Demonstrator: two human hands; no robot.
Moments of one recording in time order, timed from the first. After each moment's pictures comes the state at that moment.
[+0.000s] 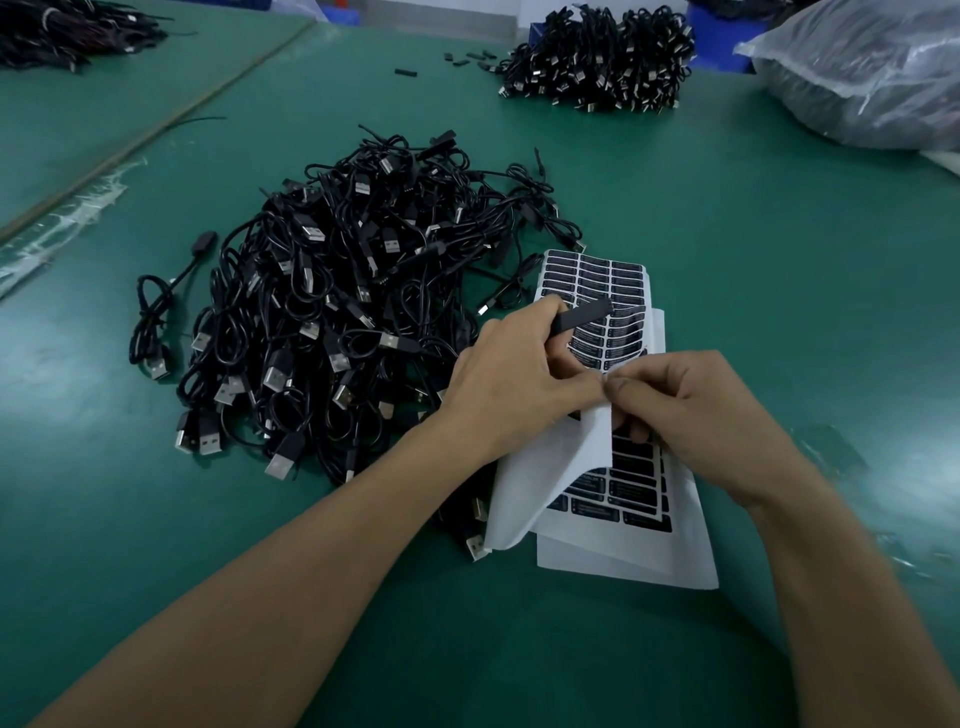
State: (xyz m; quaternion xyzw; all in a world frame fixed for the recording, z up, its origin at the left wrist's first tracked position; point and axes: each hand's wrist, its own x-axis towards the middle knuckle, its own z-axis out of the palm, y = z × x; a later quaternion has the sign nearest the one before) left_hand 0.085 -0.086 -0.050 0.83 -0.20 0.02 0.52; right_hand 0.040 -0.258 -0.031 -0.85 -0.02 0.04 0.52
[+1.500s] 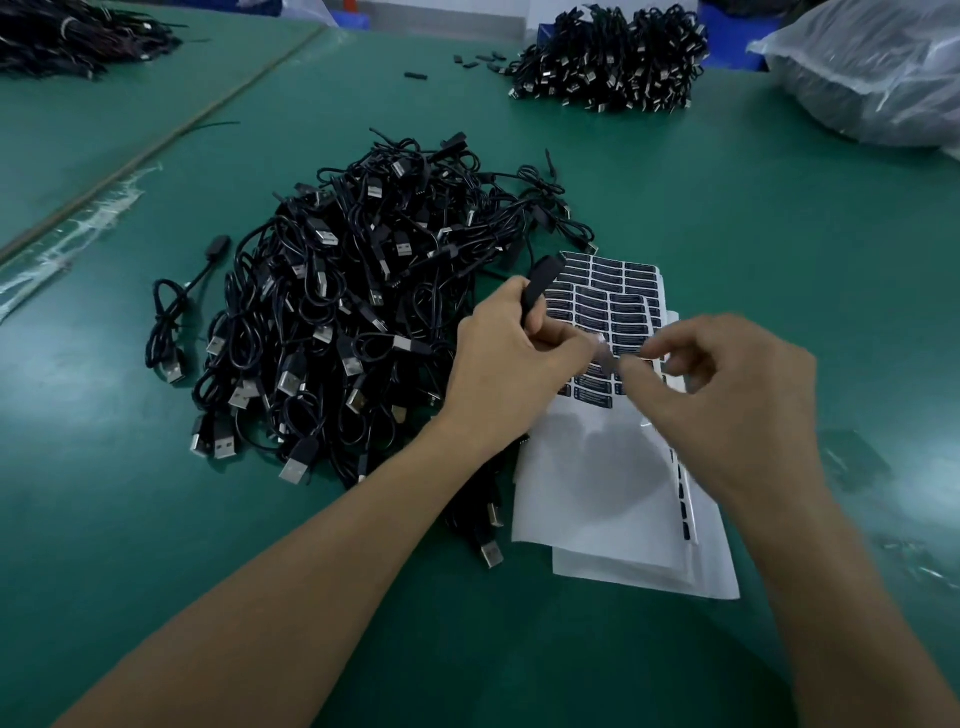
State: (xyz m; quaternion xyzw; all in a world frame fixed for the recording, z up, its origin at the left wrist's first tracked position) left_hand 0.090 -0.083 -0.049 0.74 -0.12 0.04 0.66; right_hand 0.034 -0.241 -0.024 -0.91 -0.01 -0.29 0.28
